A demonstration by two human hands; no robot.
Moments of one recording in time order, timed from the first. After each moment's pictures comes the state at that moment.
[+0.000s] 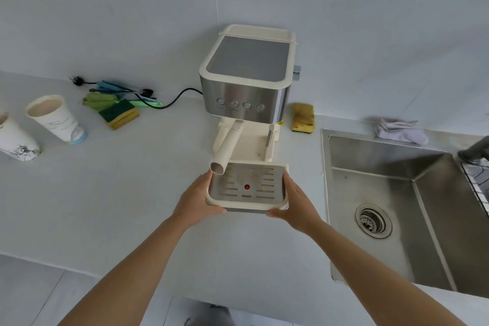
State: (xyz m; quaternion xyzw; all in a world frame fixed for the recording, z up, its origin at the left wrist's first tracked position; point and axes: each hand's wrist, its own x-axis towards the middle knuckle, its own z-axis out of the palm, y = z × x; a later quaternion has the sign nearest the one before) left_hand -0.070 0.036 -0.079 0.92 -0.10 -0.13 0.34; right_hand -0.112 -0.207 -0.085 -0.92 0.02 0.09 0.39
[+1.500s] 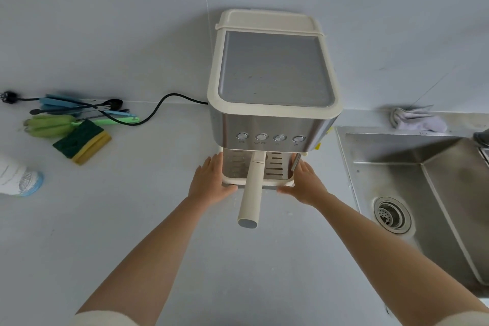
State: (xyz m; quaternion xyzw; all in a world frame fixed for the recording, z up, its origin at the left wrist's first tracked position) left_hand 0.096 0.030 -0.126 0.95 -0.21 -0.13 0.18; right_hand 0.024 -0.201 -0.121 -0.95 0.14 0.15 0.24
